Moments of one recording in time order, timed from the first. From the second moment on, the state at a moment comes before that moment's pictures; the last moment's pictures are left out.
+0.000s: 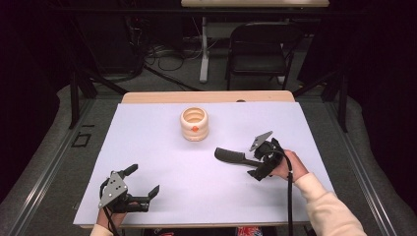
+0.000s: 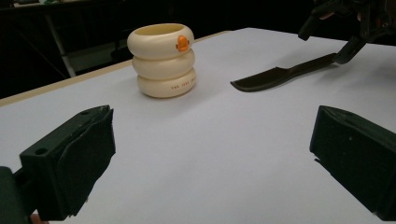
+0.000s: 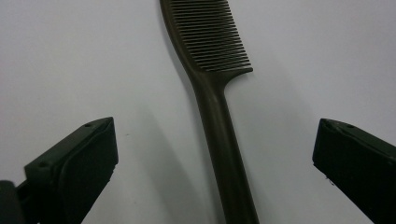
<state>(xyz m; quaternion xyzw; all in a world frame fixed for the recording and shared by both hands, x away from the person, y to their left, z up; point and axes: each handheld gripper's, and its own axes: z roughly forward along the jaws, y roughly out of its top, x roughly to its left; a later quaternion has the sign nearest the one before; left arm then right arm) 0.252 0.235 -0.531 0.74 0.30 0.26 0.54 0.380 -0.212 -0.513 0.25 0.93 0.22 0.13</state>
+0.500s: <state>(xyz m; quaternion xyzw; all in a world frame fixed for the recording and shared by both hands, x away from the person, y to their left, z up) 0.252 0.235 -0.531 0.74 0.30 0.26 0.54 0.391 -0.192 -0.513 0.21 0.95 0.17 0.13</state>
